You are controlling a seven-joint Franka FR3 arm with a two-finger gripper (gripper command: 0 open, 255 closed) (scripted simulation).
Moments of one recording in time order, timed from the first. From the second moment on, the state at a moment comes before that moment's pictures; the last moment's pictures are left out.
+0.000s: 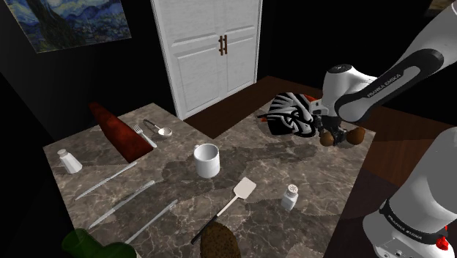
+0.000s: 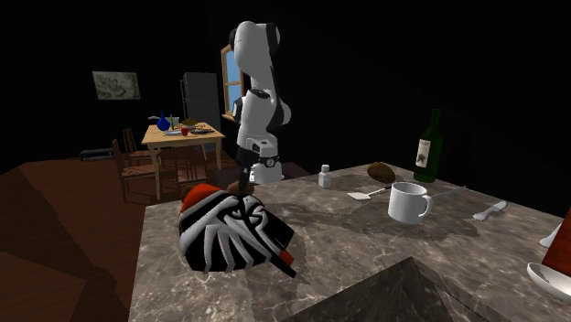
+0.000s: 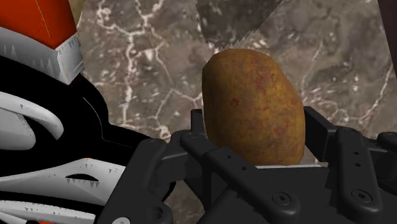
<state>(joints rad) 0.07 -0.21 -0.56 -2.79 -0.61 2.52 -1.28</state>
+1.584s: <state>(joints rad) 0.11 -0.58 -0.39 -2.76 -0.51 2.11 -1.25</state>
